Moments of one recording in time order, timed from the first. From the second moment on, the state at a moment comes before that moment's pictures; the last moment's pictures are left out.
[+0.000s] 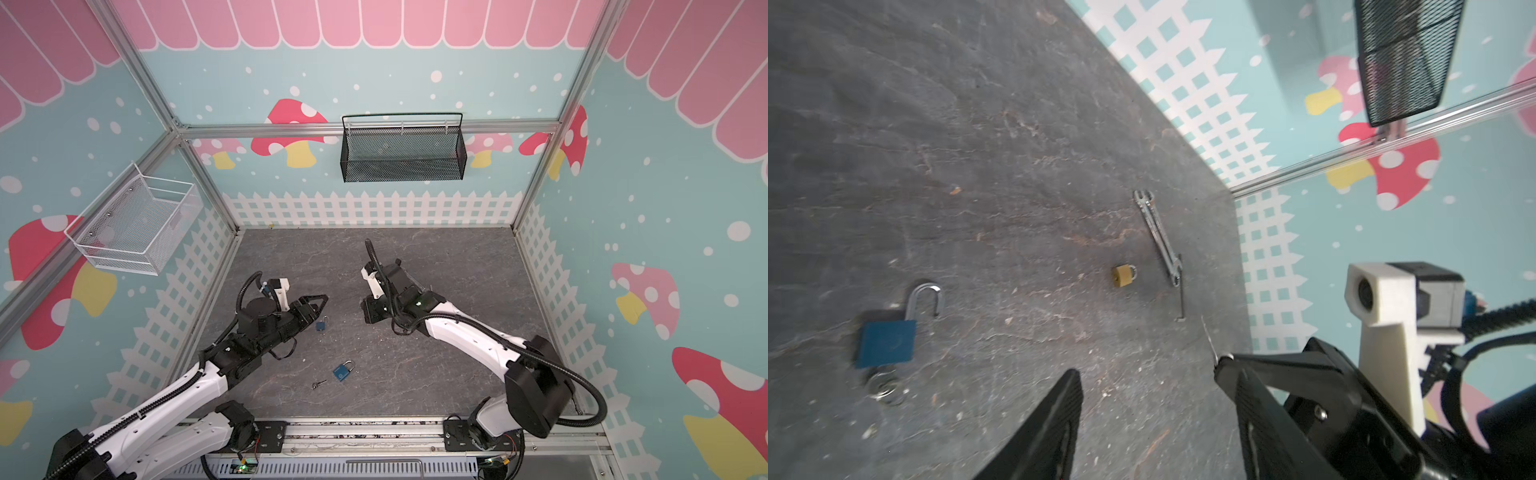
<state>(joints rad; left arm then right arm) -0.54 0.90 0.53 0.05 0.06 -1.05 0.75 1.40 1.04 -0.32 -0.22 0.36</state>
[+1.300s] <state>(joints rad) -0.71 1.16 0.57 0.97 0.26 -1.06 0.68 1.09 0.82 0.28 -0.68 0.66</state>
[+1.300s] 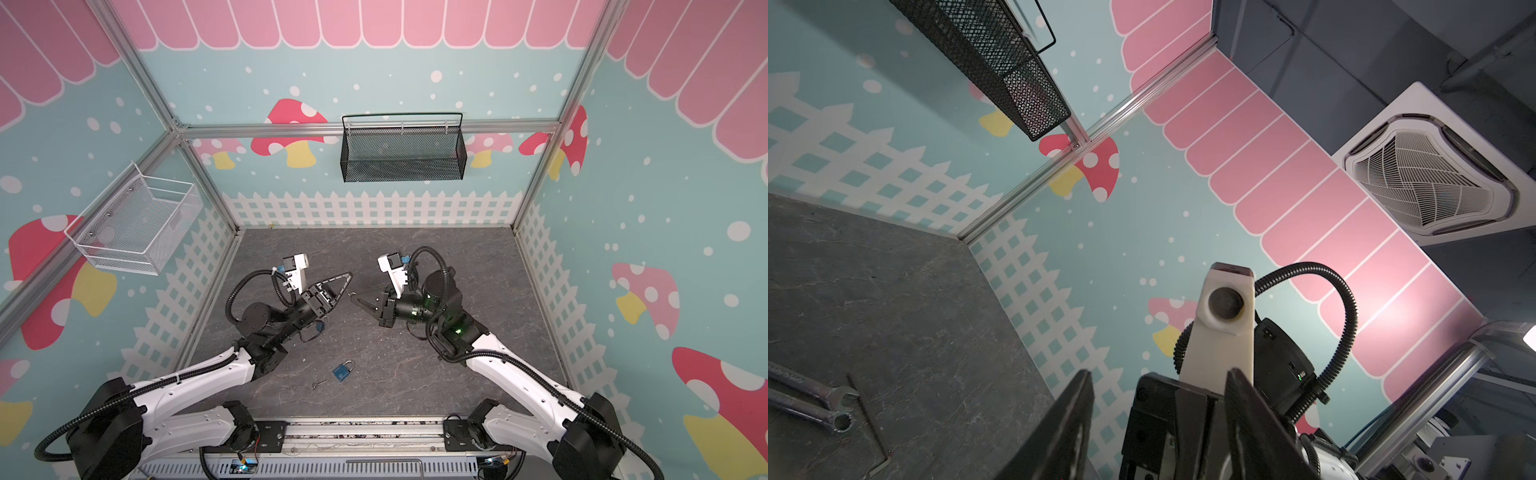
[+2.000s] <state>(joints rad) -0.71 1.18 0.58 1.01 0.29 -1.08 0.60 1.13 0.79 0.37 -0.70 0.79</state>
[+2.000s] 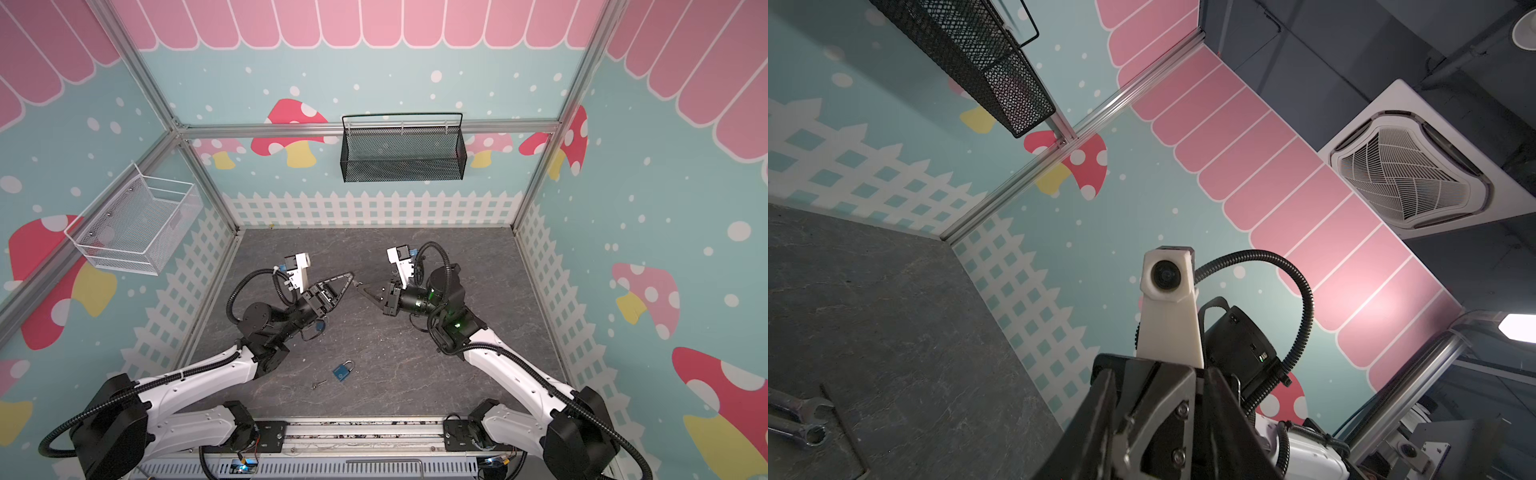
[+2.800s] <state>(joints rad) -0.71 1.14 0.66 0.73 0.23 -1.06 0.59 1.13 0.85 0.17 -0.65 0.59</state>
